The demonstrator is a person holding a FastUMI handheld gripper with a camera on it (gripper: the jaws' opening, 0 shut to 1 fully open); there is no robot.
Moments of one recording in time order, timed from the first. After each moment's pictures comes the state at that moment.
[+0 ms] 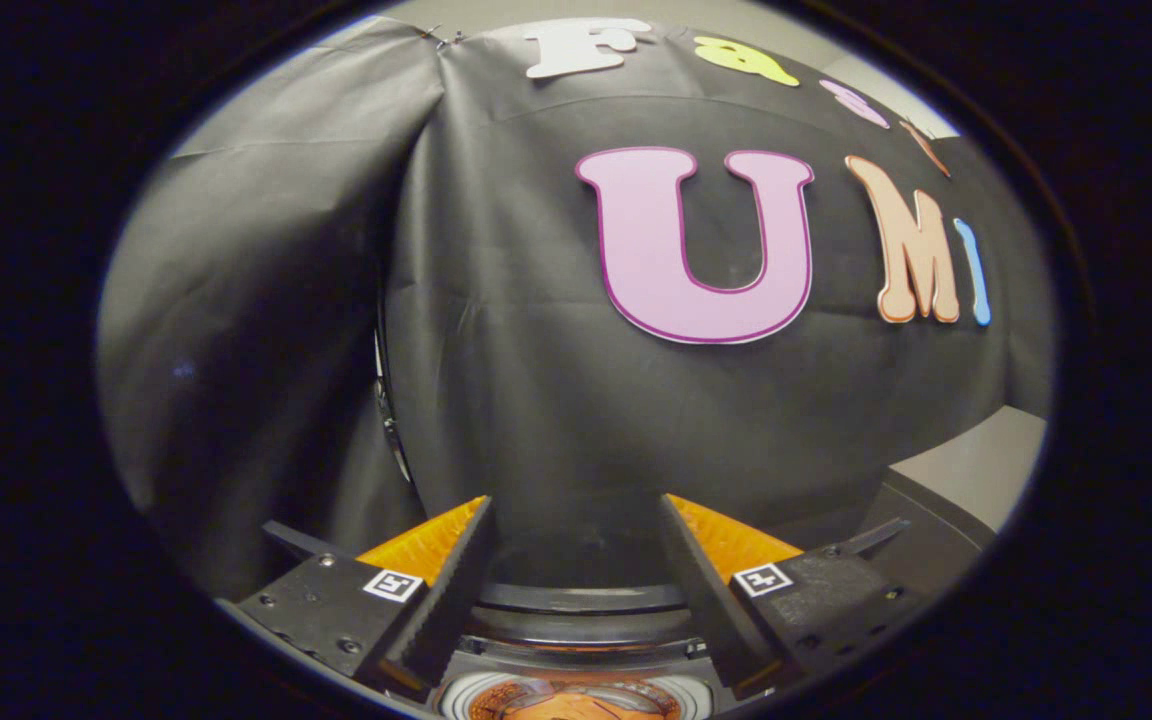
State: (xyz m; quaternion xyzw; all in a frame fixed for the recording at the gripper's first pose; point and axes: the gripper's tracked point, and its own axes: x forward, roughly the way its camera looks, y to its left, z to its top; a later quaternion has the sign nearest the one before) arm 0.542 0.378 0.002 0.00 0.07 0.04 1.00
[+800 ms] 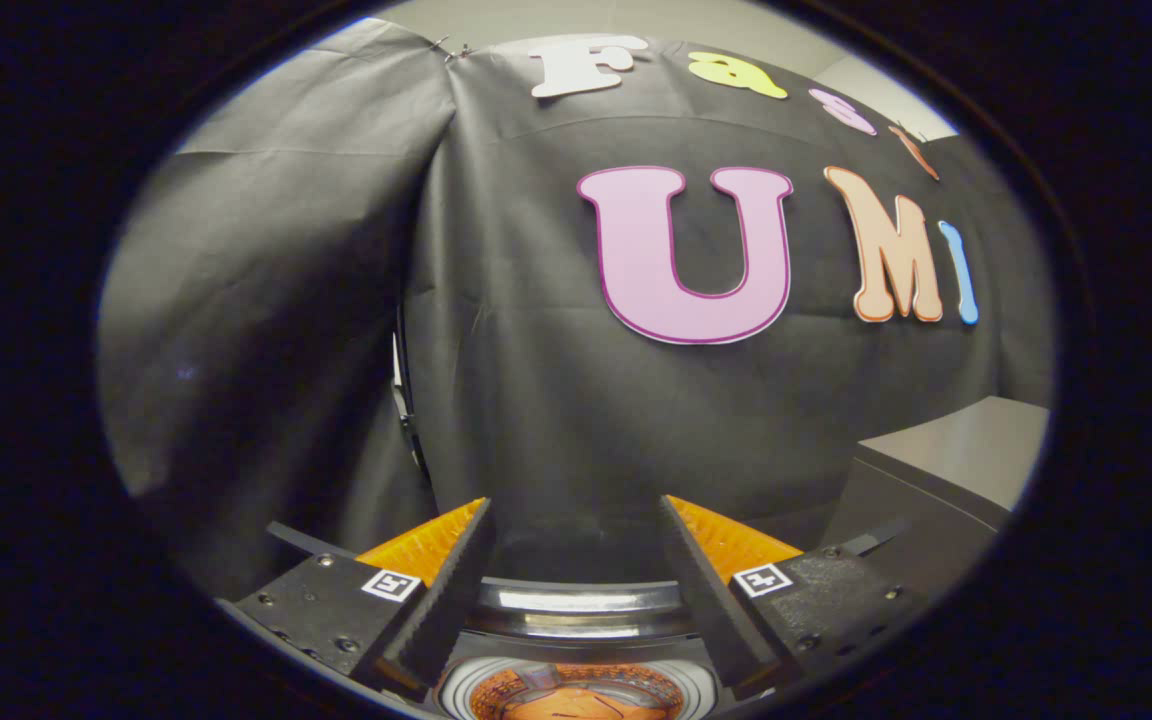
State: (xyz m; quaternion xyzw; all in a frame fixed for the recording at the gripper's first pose) arm 0.508 0.376 -0.005 0.00 0.04 0.04 1.00
